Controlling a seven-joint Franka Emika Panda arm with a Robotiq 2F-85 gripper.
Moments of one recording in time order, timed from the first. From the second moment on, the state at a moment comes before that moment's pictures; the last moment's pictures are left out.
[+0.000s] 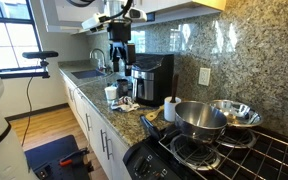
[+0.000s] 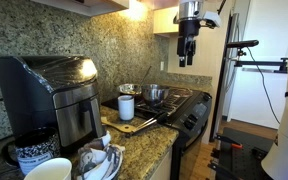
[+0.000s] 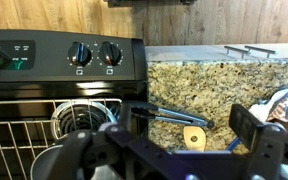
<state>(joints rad) 0.01 -0.60 -0.01 -2.50 -0.02 1.90 0.02</state>
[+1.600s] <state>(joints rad) 0.01 -0.32 -0.05 -2.47 0.14 2.42 0.07</state>
